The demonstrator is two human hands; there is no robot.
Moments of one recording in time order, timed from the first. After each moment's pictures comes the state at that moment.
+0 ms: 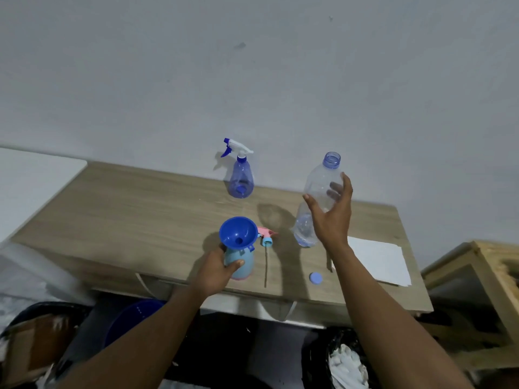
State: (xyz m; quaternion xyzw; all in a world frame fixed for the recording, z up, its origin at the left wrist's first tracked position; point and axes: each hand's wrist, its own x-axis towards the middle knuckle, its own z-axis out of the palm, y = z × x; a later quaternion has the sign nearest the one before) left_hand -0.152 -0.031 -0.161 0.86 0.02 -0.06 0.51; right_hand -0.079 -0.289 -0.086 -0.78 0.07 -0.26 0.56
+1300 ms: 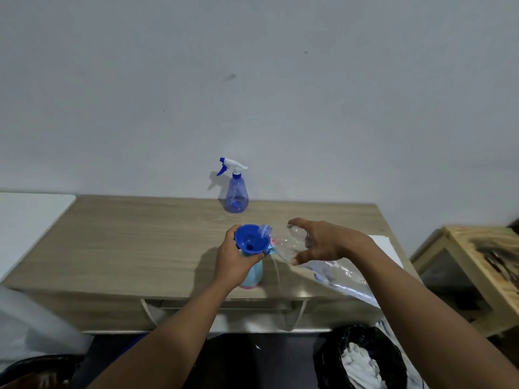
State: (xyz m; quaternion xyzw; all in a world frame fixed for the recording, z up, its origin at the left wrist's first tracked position) left_hand -0.140 -0.029 -0.127 0.80 -0.01 0.04 0.59; right_hand -0.153 -0.255 -0.008 -0.96 -0.07 0.21 0.17
